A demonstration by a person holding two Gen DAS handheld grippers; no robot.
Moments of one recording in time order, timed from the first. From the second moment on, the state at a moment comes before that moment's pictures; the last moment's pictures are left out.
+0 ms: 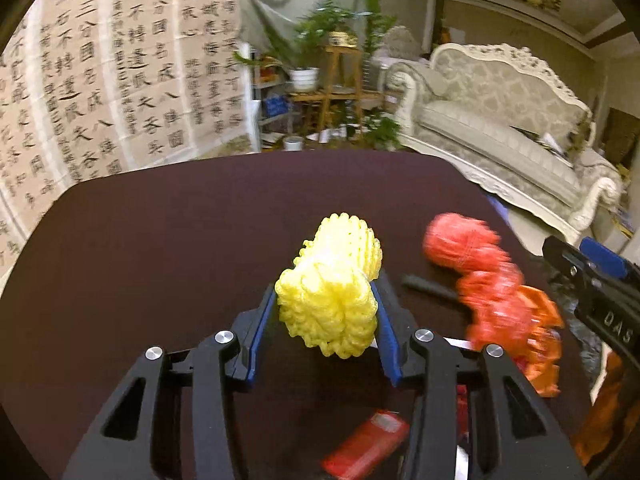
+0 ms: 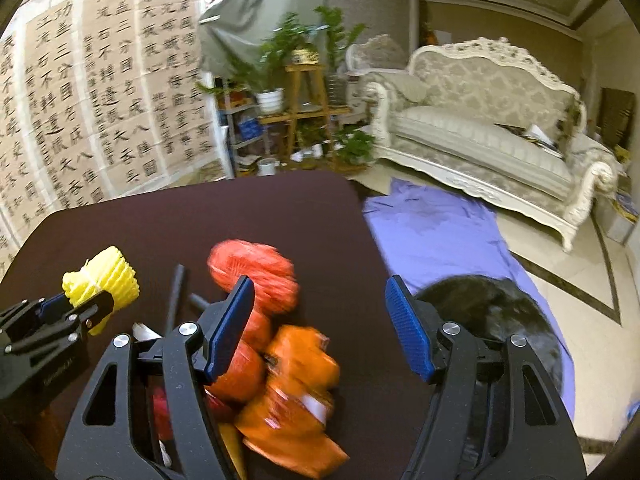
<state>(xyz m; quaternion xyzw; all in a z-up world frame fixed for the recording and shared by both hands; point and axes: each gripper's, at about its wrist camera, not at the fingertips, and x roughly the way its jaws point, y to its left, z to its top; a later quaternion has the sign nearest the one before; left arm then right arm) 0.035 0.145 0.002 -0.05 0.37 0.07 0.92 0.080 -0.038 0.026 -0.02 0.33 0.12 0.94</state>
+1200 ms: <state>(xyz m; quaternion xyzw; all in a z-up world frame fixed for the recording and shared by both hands) 0.030 0.144 0.022 -0.06 0.34 0.06 0.94 0.094 -0.081 0.029 0.02 0.35 0.11 0.93</state>
